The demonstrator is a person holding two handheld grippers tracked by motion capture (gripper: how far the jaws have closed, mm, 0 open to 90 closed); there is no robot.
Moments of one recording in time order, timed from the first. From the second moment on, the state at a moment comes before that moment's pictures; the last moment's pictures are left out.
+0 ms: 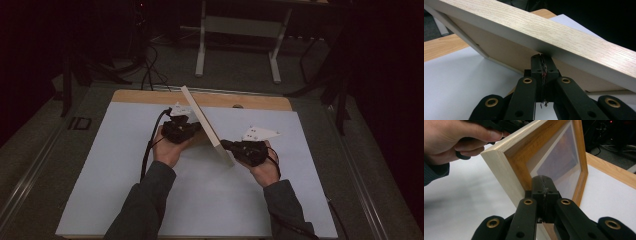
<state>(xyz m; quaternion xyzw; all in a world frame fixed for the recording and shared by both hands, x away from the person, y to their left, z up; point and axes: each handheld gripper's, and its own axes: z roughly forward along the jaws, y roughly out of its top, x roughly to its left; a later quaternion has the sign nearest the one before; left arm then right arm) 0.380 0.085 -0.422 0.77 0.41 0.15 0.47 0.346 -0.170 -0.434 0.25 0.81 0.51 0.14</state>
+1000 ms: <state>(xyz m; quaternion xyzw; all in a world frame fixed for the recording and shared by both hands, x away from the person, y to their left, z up) 0.383 0.081 -0.423 0.78 0.39 0.15 0.47 0.339 -0.153 -0.432 0.21 0.83 0.50 0.14</state>
